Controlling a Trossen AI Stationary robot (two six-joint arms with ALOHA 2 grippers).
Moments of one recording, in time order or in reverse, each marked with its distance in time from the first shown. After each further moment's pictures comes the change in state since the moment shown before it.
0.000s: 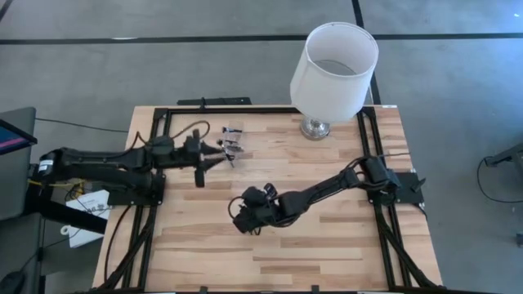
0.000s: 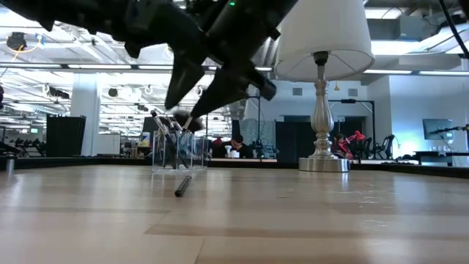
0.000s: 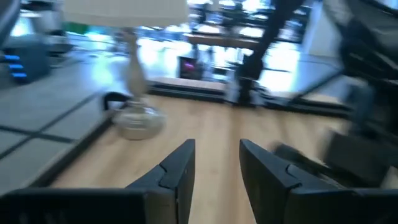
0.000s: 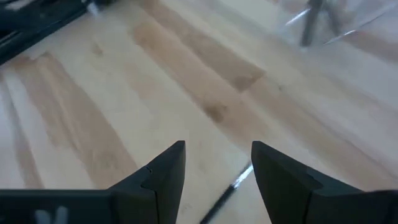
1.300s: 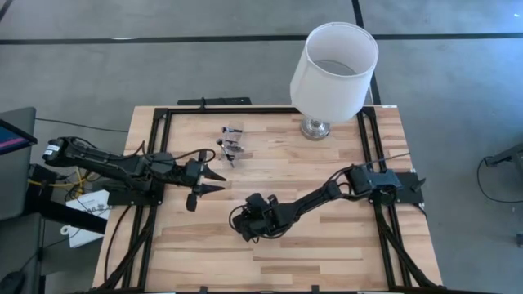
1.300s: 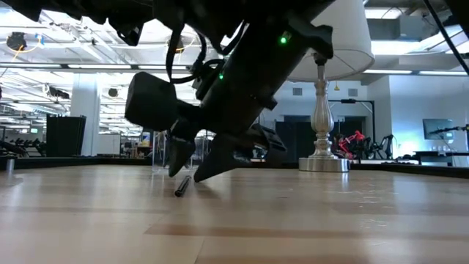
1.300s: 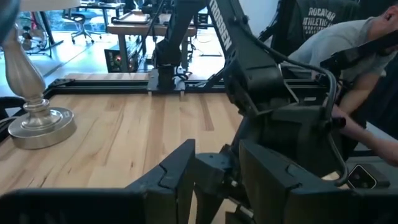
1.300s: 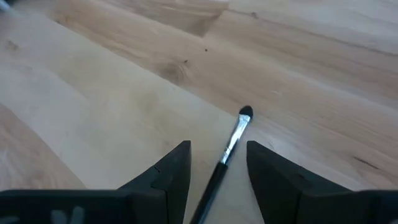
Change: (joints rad) left arm -0.287 0.030 0.000 -0.004 0.025 -0.001; right arm 0.027 0.188 0.000 0.046 0.089 0.344
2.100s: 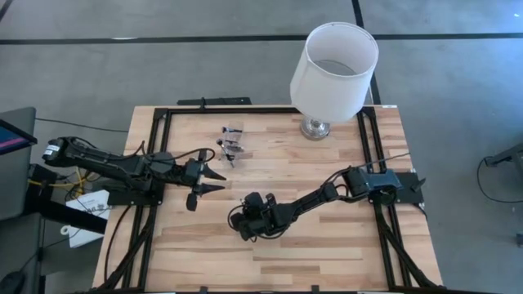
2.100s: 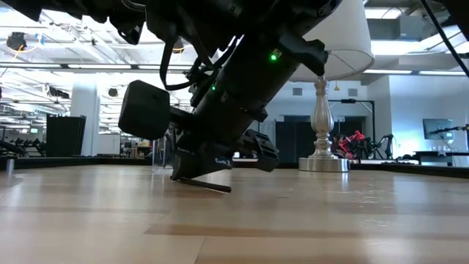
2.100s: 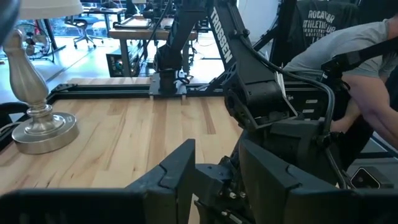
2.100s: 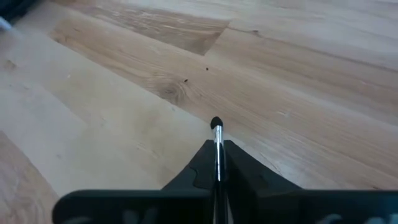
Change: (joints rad) left arm 0.001 0.000 0.000 0.014 -0.004 0.013; right arm 0.000 0.071 0.002 0.044 0.034 0.003
